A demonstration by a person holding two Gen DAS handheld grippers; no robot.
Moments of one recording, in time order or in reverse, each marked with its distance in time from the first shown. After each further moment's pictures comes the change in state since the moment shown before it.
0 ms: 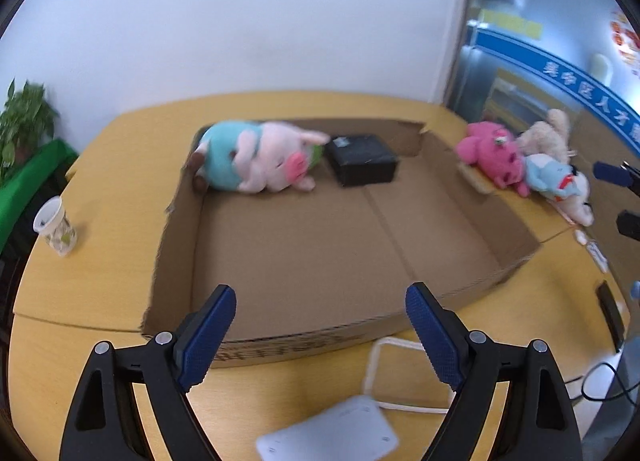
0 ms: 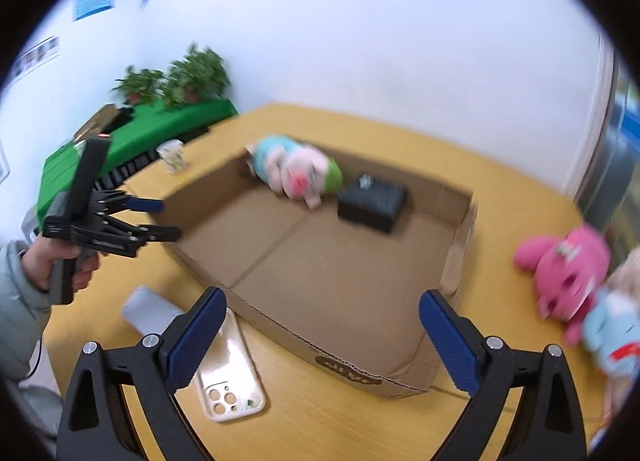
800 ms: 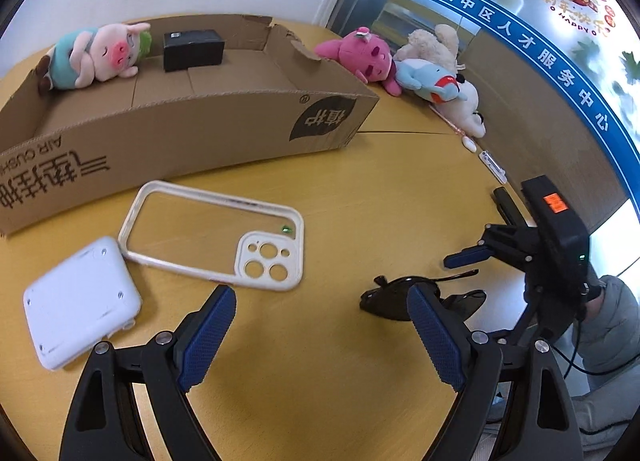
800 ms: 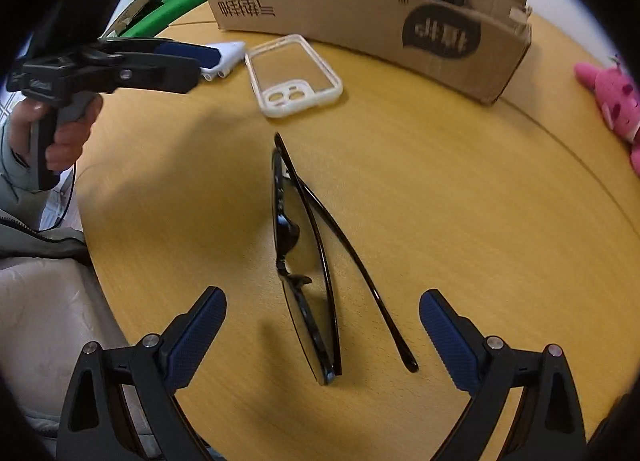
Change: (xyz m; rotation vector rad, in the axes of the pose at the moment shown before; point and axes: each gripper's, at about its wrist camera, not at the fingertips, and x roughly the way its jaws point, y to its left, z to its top) left arm 0.011 -0.127 -0.109 0.030 0.249 -0.371; right arm 0.025 0.042 -0.207 0.051 0.524 0.218
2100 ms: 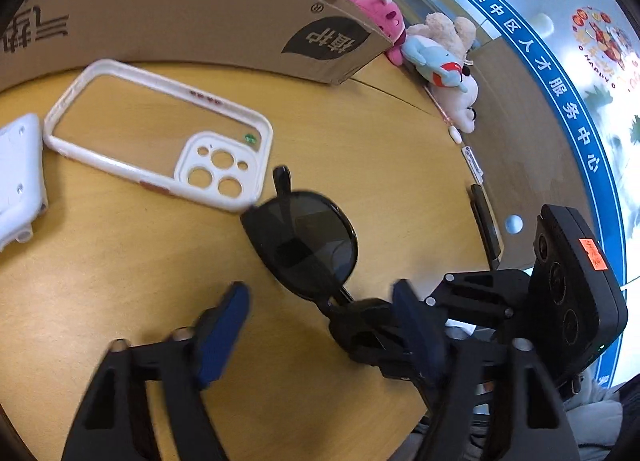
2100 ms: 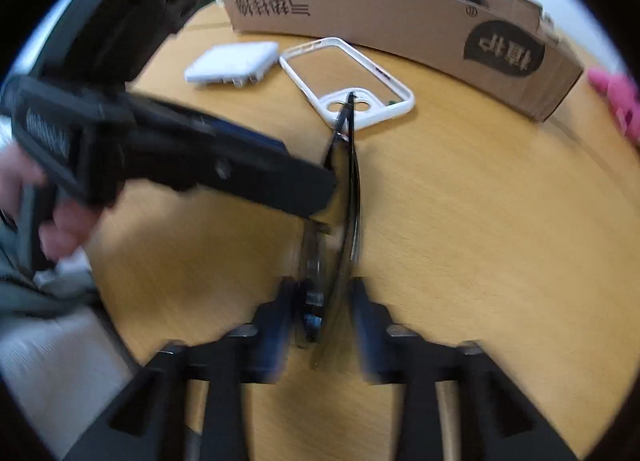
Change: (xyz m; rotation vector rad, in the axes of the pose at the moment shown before) left arm 0.051 0.006 -0.025 -0.233 0.145 -0.199; right arm 0.013 0.060 0.020 0.067 -0.058 -0.012
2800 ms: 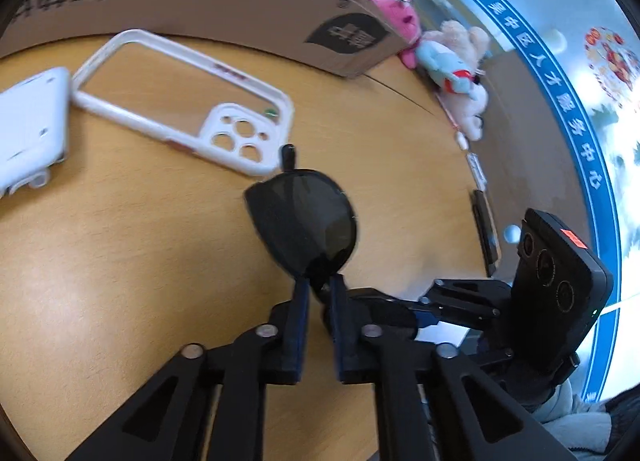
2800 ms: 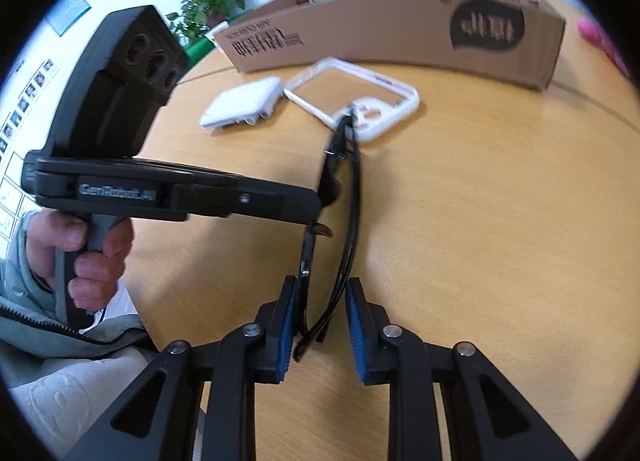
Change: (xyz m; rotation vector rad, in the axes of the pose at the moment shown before) left arm -0.008 0.009 -0.015 -0.082 0.004 0.033; right arm -0.012 -0.018 -0.019 0.165 -0.089 0.165
